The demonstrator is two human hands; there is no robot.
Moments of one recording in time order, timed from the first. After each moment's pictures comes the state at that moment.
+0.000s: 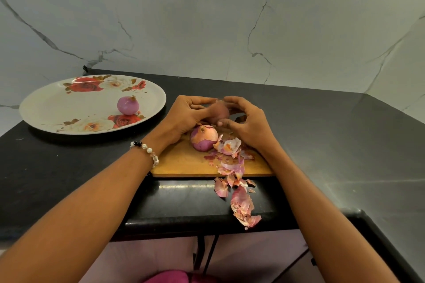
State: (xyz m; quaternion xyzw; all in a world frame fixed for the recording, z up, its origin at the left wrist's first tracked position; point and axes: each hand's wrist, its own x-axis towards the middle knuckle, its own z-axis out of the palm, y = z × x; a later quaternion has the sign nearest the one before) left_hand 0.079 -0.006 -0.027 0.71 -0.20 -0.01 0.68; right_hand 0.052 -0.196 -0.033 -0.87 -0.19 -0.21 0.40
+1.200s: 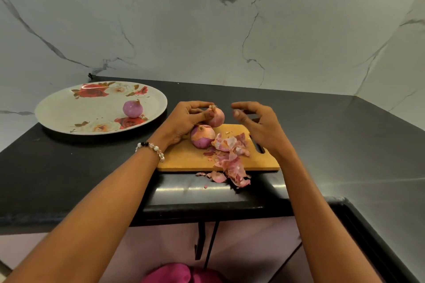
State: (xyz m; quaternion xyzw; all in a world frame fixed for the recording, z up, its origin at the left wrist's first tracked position) left_hand 0.075 0.001 -0.031 0.71 -0.22 -0.02 0.67; right_hand 0.002 -0.206 -0.004 -0.87 -0.14 -0.21 0.42
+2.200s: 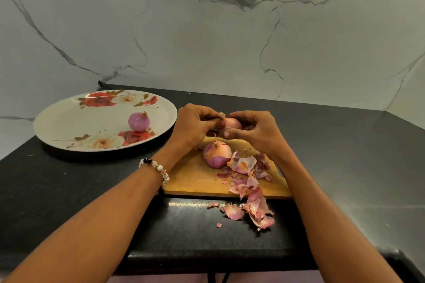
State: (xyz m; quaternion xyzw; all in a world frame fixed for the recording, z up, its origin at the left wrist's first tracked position) left_hand 0.089 -0.003 -0.020 0.80 -0.18 0.18 0.55; right_hand 0.077 -0.189 -0.015 -0.85 -0.21 -0.16 0.46
